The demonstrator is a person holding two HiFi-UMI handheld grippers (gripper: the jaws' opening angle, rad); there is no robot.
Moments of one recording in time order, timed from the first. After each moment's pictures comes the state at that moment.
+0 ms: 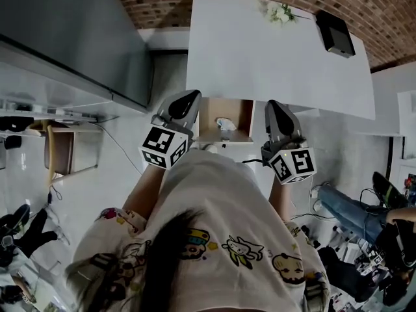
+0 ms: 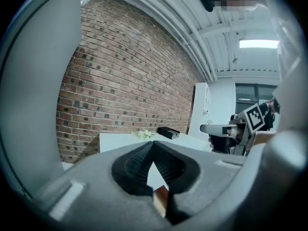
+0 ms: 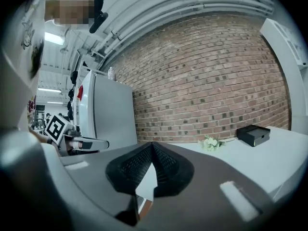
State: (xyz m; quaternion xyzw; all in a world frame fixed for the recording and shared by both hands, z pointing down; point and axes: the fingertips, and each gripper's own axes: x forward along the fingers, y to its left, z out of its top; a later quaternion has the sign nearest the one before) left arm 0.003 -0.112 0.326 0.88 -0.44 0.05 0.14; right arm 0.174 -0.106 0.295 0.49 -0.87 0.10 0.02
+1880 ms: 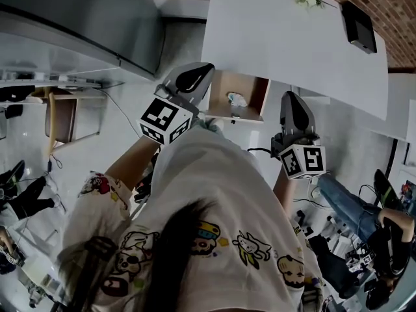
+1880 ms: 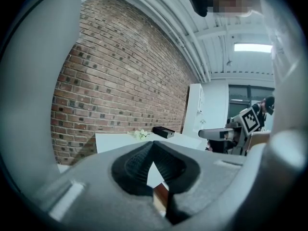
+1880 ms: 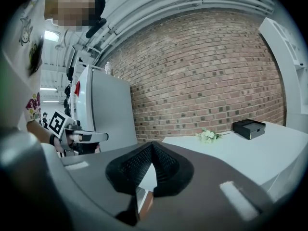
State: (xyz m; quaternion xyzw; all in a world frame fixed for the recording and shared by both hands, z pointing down) left arm -0.014 -0.106 0.328 0.90 -0.41 0.05 0.13; right arm 0.163 -0.090 0.314 0.50 -0.85 0.13 0.05
